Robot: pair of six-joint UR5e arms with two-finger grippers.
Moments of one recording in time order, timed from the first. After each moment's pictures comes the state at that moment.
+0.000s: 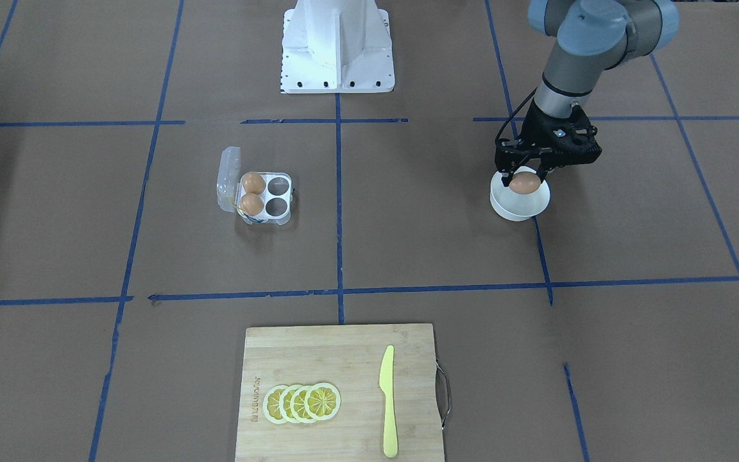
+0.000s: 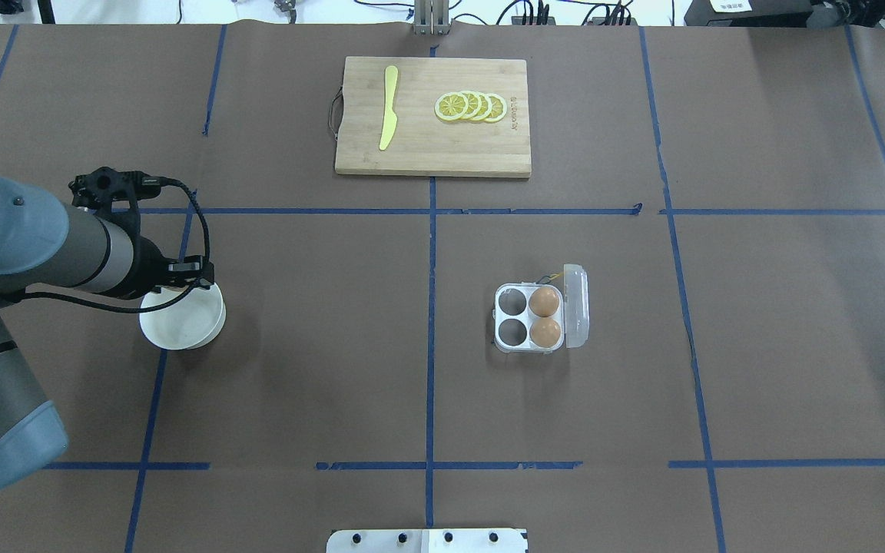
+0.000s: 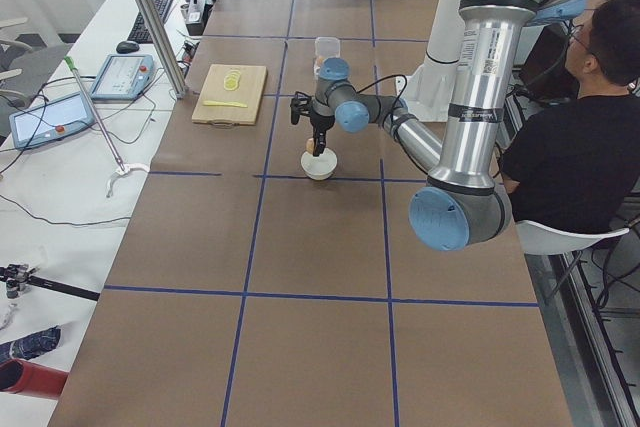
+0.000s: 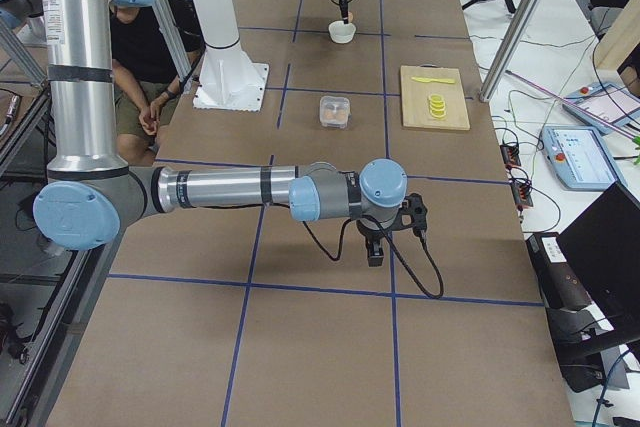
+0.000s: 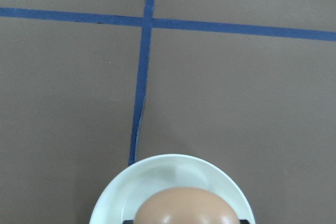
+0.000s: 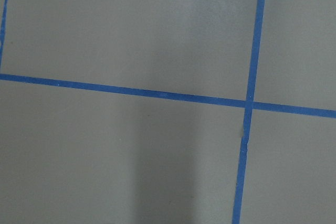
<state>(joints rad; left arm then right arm) -0.66 -1.77 -2.01 -1.75 -1.85 -1.20 1.52 -1.57 1.65 -1.52 2.48 0.03</state>
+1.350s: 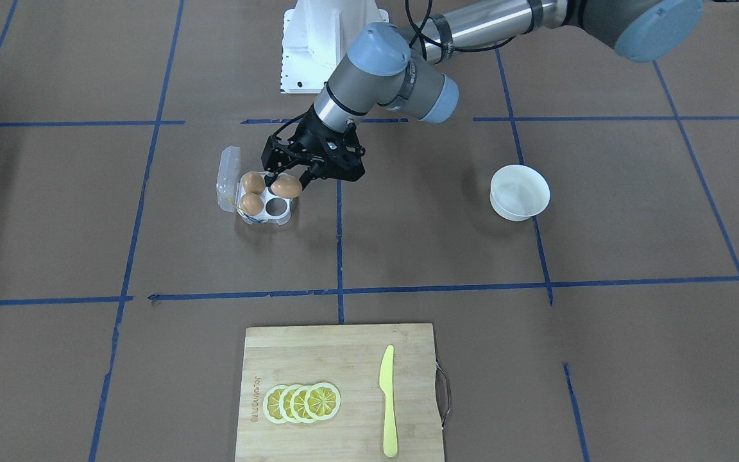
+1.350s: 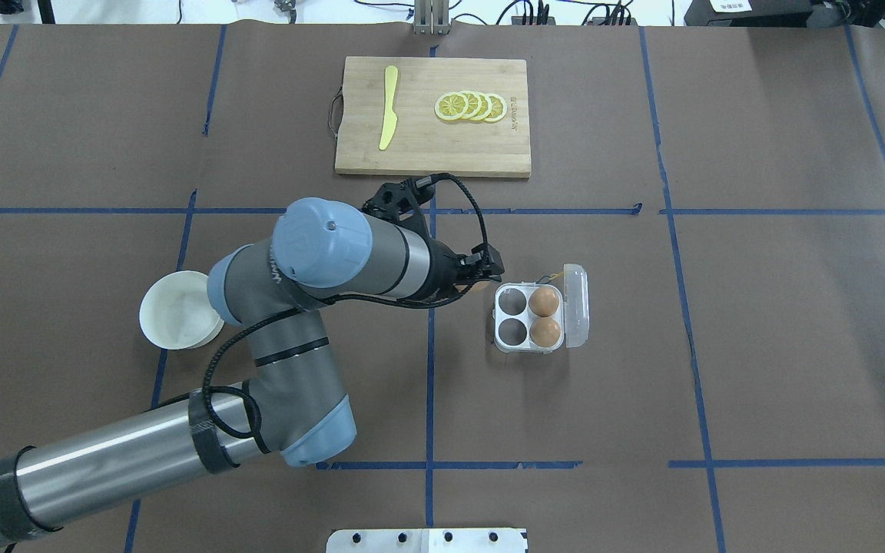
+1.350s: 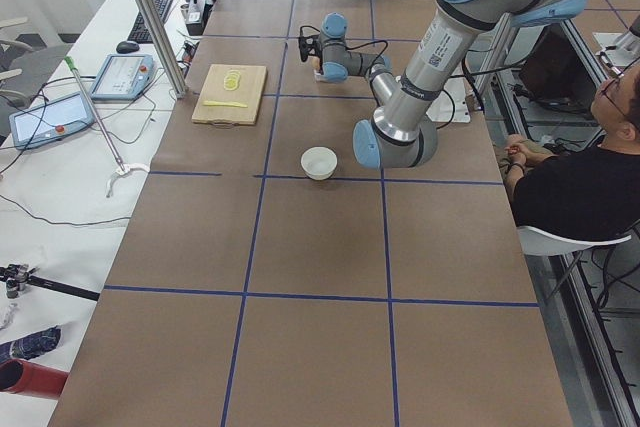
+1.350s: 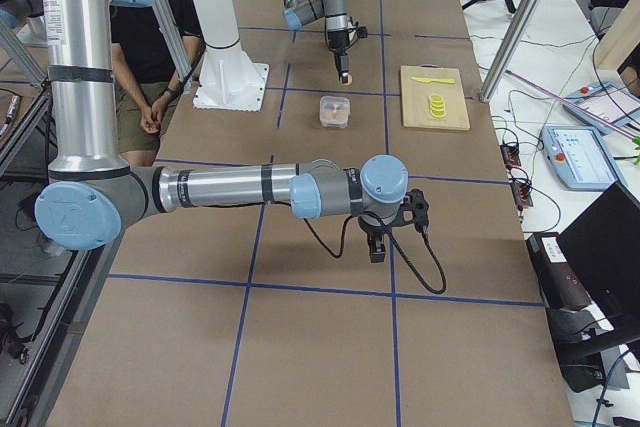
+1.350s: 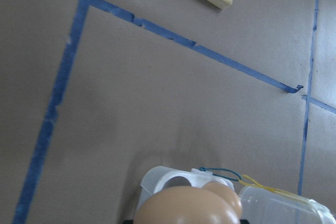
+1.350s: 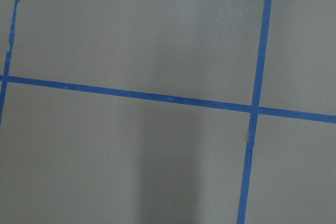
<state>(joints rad) -0.42 -2.43 -1.37 -2.29 -1.78 -1.66 1.52 -1.56 1.66 -1.52 2.48 0.03</state>
